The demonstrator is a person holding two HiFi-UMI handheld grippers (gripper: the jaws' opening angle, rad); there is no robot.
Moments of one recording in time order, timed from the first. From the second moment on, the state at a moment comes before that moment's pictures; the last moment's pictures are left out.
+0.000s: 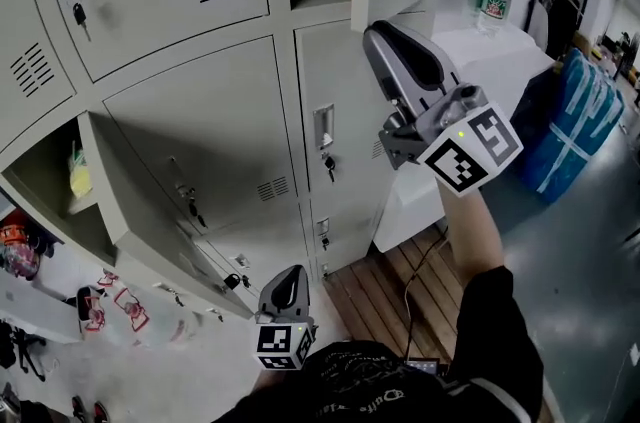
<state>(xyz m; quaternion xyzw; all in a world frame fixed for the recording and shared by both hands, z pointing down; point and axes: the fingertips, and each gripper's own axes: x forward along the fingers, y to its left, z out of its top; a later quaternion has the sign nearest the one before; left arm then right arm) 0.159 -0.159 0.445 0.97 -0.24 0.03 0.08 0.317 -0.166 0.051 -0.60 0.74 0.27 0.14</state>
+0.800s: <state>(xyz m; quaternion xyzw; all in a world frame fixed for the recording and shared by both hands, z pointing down) 0.157 -0.179 0.435 0.96 -0.27 0.01 0.06 0.344 -0.266 0.046 -0.62 0.74 0.22 0.12</state>
